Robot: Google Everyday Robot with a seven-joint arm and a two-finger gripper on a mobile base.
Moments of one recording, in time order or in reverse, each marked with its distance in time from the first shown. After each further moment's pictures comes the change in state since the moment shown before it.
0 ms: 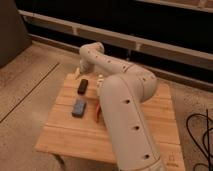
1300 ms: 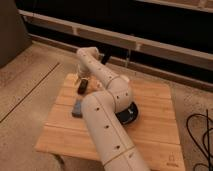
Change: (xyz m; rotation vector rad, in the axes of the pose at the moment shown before) arm -0.008 -0.003 0.062 -0.060 0.108 -0.006
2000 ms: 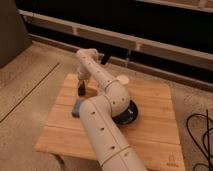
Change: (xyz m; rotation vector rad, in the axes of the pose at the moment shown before) arm 0.013 0.003 0.008 -0.014 0.062 -0.055
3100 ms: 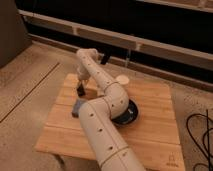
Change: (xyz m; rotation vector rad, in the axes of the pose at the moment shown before) arm 0.001 0.001 -0.001 -0.011 0.004 -0.014
